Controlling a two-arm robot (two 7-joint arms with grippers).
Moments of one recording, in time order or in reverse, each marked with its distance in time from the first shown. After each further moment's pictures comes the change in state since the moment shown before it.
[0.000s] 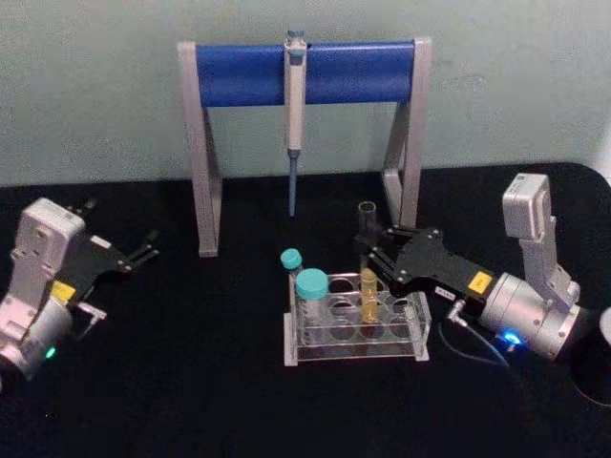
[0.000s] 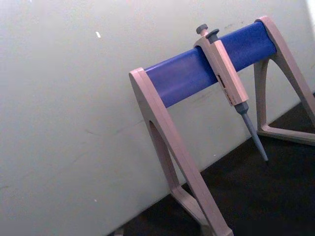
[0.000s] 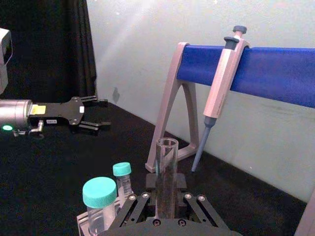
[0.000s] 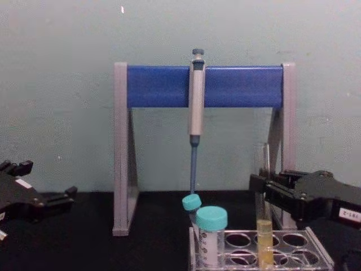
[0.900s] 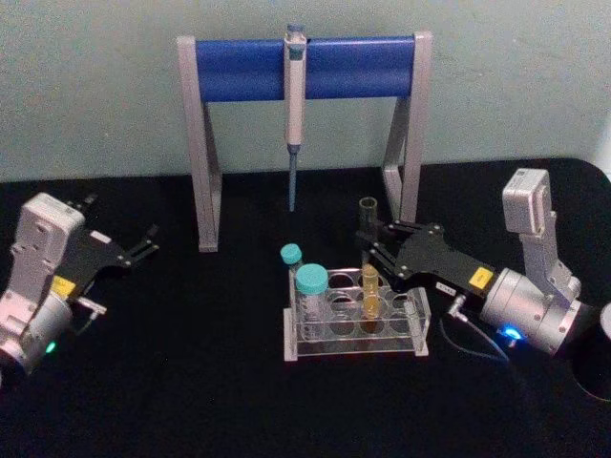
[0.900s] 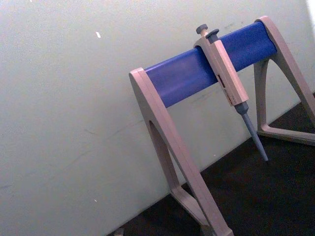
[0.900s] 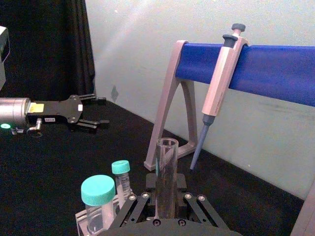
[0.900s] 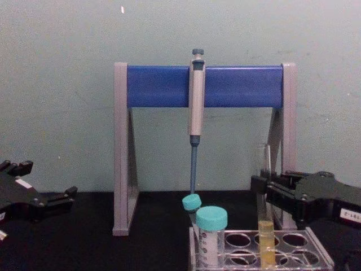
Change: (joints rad) left arm 0.000 0.000 0.000 0.000 0.000 0.000 0.000; right arm -0.003 0.003 0.001 -0.005 -0.005 0.007 -0.007
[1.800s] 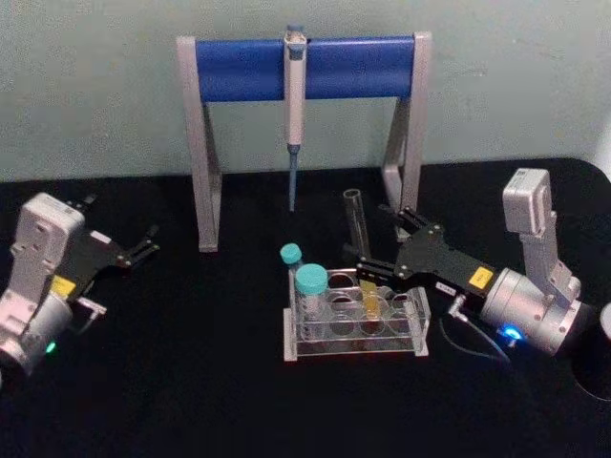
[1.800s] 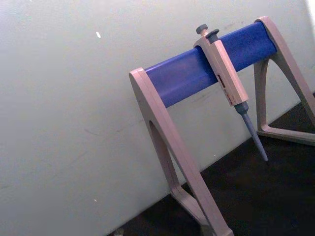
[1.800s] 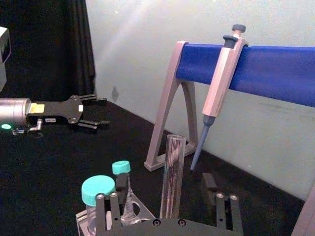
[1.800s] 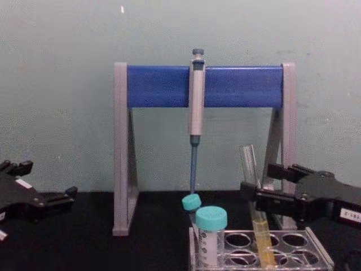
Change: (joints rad) left arm 0.000 0.000 0.000 0.000 0.000 0.000 0.000; right arm 0.000 0.000 0.000 0.000 0.001 -0.002 0.002
